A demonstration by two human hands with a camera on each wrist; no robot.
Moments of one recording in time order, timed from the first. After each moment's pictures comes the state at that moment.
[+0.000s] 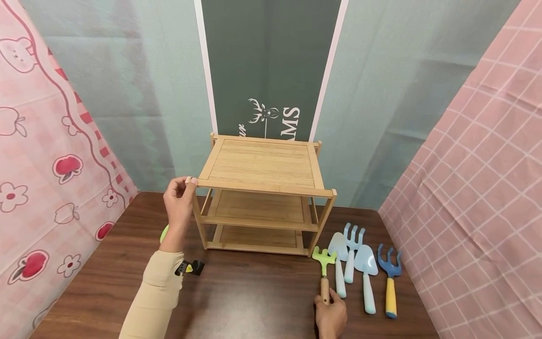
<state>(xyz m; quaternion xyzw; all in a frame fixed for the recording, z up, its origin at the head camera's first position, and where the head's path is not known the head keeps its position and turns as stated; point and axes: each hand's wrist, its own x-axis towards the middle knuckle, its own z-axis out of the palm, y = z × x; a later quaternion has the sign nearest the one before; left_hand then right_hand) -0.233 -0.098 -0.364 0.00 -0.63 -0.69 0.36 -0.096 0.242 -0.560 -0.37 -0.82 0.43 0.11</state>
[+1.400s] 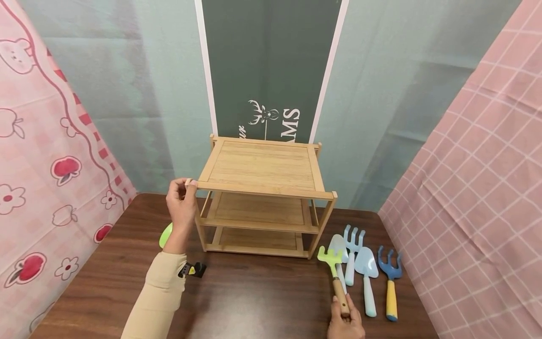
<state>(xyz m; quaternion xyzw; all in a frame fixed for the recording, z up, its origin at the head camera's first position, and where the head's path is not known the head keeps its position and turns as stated) -0.228 -0.090 -0.360 -0.01 -0.64 -0.66 0.39 -0.078 0.242 -0.550 -0.40 -0.67 0.50 0.37</state>
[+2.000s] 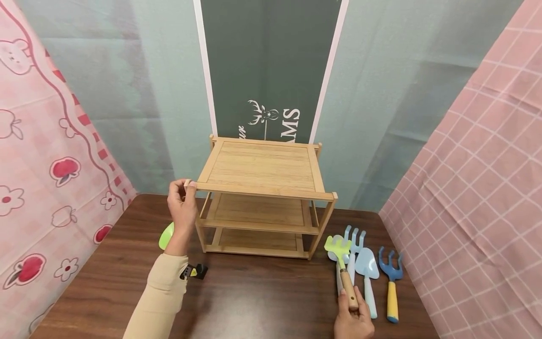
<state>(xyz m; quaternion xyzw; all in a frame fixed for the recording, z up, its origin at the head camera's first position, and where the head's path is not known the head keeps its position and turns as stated) -0.228 -0.084 -0.361 -0.01 -0.64 -0.65 0.40 -0.093 0.260 -0.546 -0.37 -0.61 0.56 0.43</state>
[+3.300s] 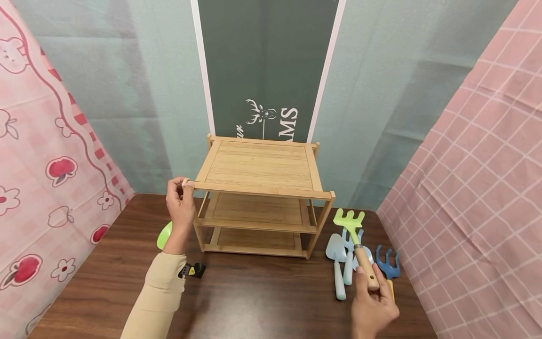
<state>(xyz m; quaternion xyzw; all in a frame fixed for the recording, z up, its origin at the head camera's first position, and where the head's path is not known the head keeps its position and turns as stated) -0.231 -0.085 -0.363 -0.03 -0.65 -0.63 0.42 -0.097 0.266 -0.442 -0.17 -0.51 0.65 0.53</state>
